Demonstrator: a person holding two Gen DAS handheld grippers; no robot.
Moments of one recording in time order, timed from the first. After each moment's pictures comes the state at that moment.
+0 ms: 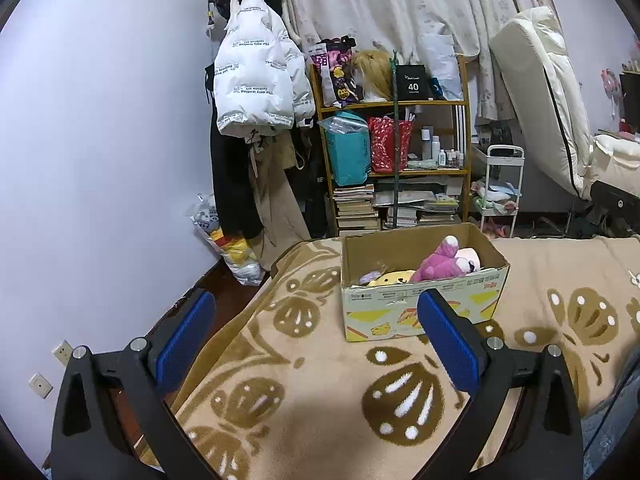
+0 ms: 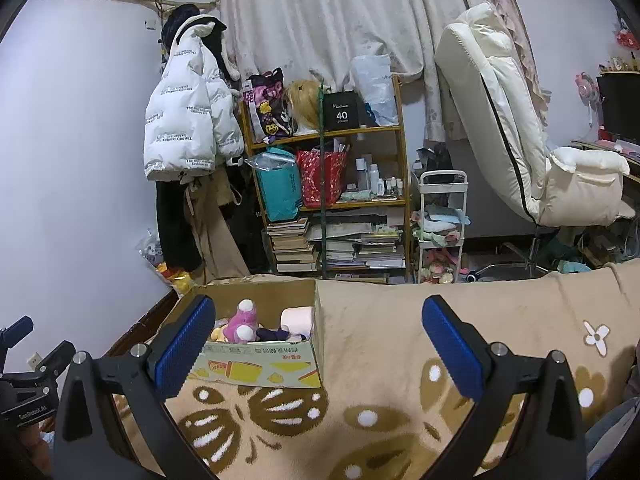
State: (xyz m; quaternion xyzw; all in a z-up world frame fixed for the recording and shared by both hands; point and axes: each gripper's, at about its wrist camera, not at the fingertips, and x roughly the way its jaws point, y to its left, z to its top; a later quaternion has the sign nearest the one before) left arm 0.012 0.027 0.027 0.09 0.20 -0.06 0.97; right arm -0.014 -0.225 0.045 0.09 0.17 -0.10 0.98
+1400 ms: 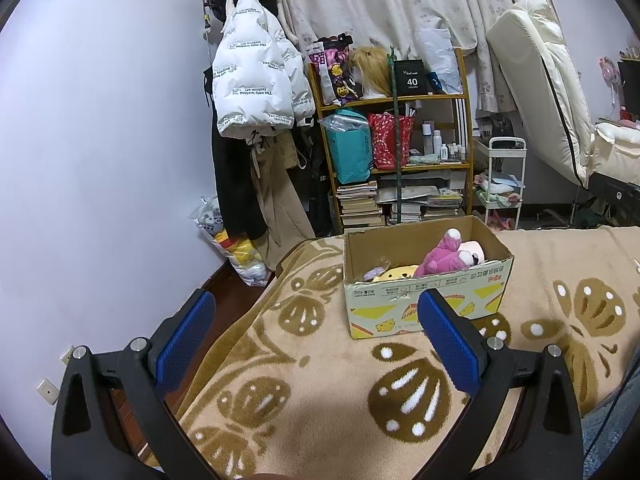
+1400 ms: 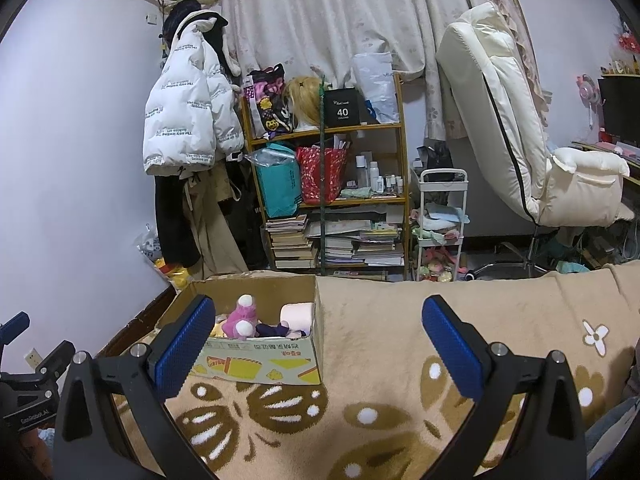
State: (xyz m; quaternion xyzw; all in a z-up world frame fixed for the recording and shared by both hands) left arm 0.011 0.025 0.021 0.10 0.20 -0.06 0.97; right arm -0.018 -0.229 0.040 0.09 0.18 -0.10 0.97
